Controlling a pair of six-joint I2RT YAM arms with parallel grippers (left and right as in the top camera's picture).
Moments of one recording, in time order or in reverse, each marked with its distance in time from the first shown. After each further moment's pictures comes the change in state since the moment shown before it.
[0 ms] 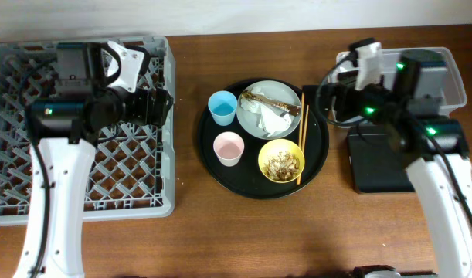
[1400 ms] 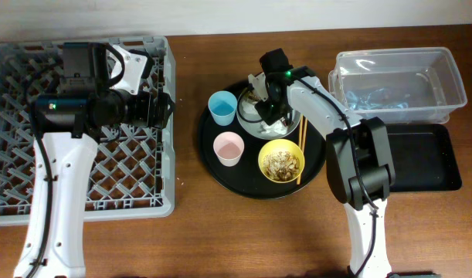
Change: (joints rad) left arm 0.000 0.026 0.001 -0.039 0.000 0.000; right arm 0.311 0.951 0.492 -0.234 0.509 -0.249
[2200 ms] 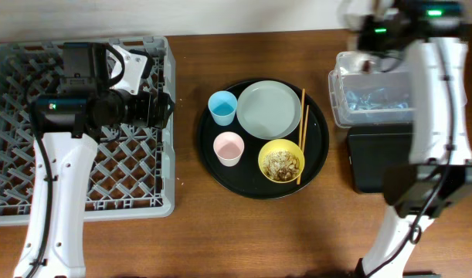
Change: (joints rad) left arm 0.000 0.000 0.000 0.000 0.000 0.000; right arm -0.438 -0.181 0.594 -0.478 0.006 0.560
